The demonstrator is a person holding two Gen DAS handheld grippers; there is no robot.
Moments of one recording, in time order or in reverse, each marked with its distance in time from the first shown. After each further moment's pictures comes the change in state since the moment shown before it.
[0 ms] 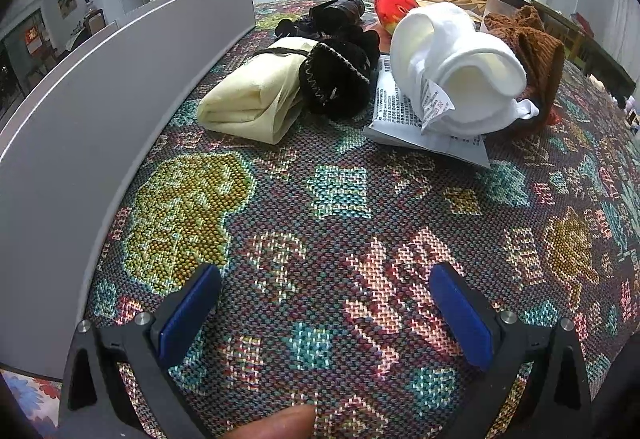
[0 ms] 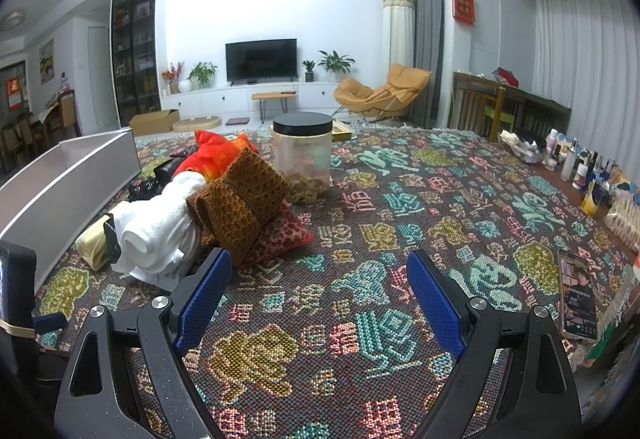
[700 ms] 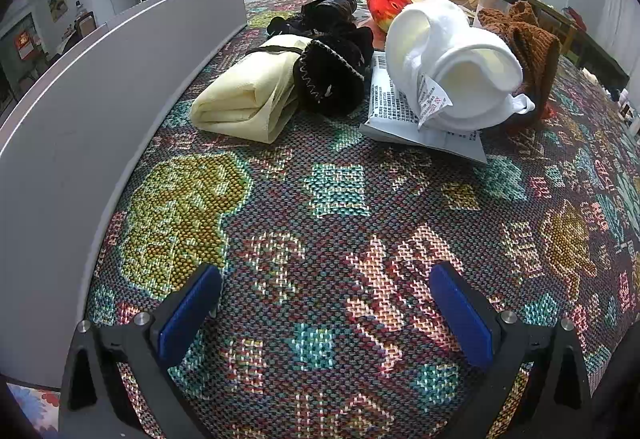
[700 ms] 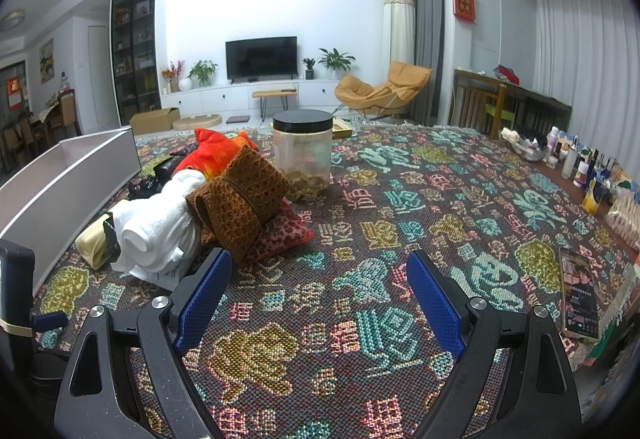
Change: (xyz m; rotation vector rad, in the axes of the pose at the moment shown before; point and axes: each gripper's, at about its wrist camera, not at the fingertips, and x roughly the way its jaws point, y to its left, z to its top) left arm -0.002 0.001 -0.002 0.024 0.011 -0.023; right arm 0.001 -0.001 -0.001 0.002 0.003 0.002
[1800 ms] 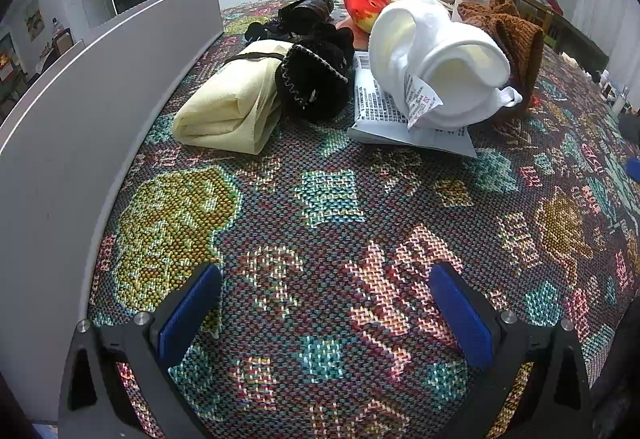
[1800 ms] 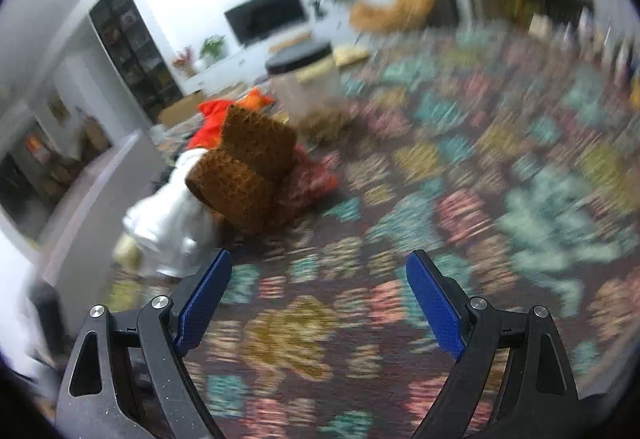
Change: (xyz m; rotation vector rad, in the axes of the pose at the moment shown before) left arm 0.007 0.003 0.009 0.074 -0.007 -0.057; right arm 0.057 -0.045 0.000 0.320 0.283 0.297
